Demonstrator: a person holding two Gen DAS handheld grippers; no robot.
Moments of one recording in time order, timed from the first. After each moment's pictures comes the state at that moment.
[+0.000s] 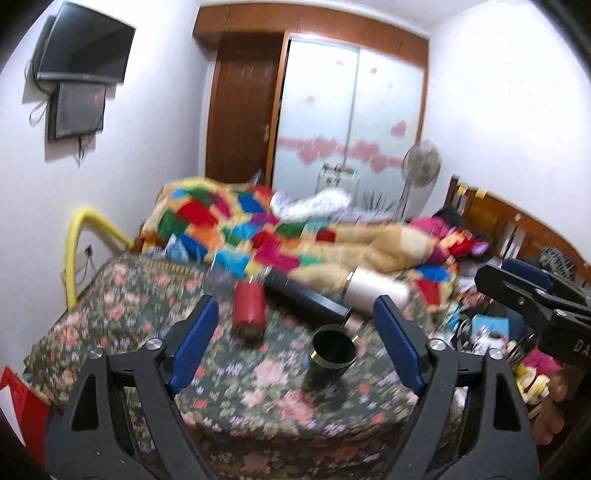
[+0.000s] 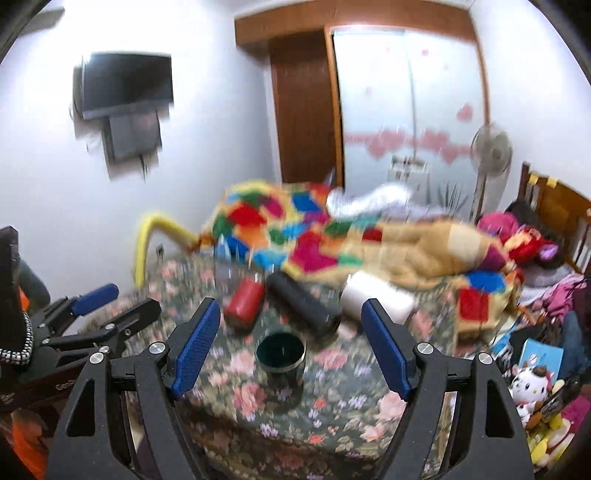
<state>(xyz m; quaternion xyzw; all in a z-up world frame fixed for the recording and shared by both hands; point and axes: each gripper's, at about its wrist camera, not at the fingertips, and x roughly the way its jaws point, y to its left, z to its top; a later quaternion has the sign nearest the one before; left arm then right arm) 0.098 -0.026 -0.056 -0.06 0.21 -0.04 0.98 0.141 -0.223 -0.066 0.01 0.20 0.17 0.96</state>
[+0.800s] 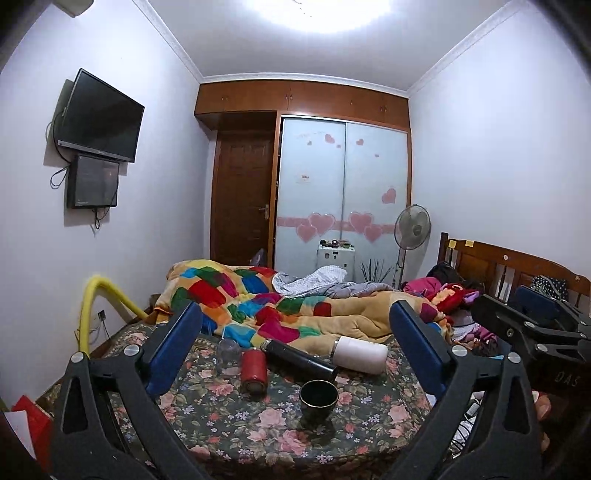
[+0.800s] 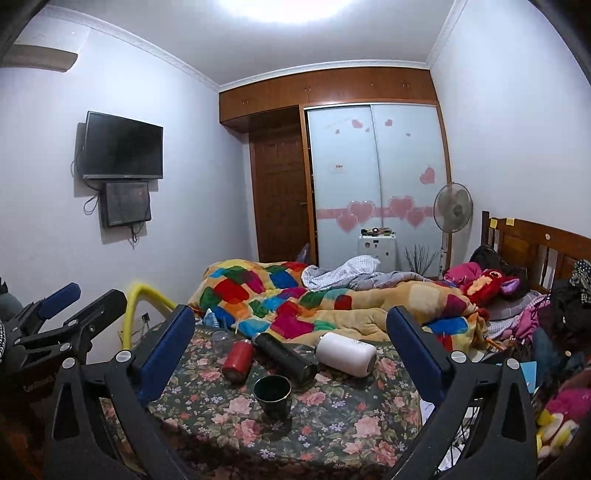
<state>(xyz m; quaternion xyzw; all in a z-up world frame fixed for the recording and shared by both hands) 0.005 -0.042 -0.004 -0.03 0.07 -0.03 1.00 0.070 -0.230 -0.045 0.03 0.09 0.12 0.99</state>
